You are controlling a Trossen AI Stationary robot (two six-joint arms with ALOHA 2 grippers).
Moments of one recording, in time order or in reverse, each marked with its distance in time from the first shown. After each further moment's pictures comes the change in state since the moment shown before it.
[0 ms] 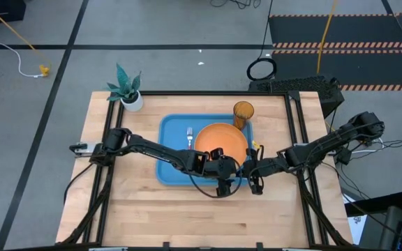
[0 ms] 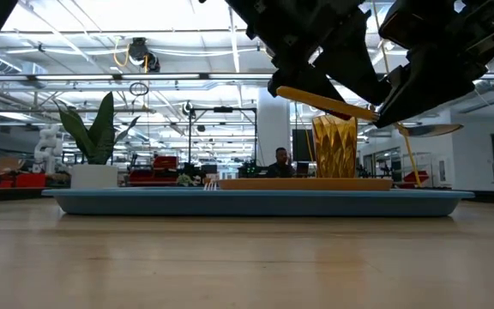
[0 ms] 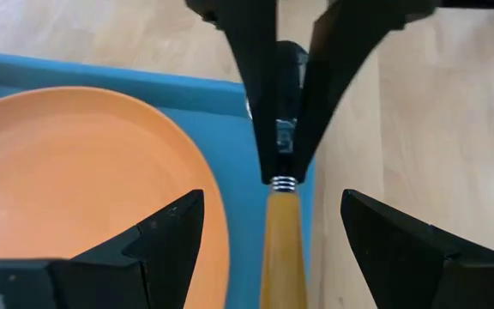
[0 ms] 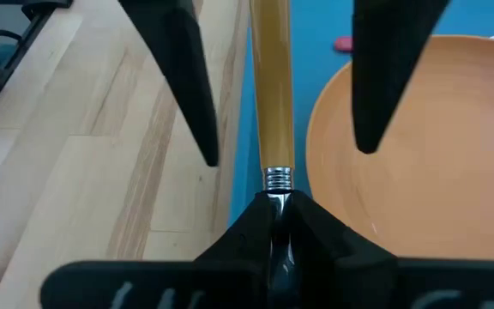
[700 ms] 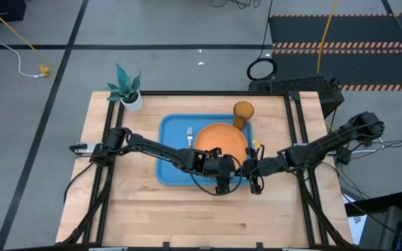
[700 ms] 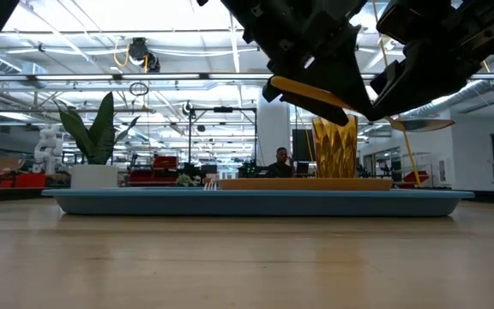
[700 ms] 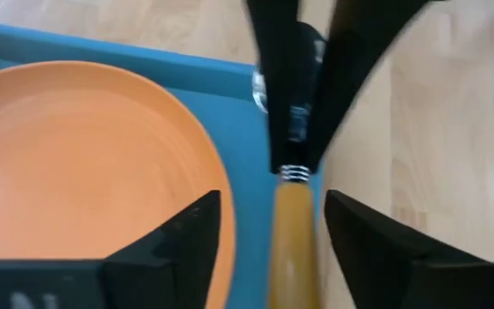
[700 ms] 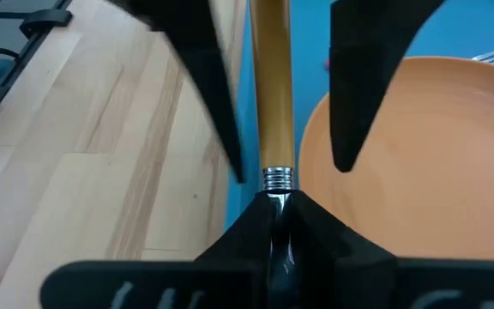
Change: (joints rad) left arm 0.014 0.003 0.000 -0.041 0.016 -0.039; right arm 0.000 0.000 0.000 0.037 0.027 -0.010
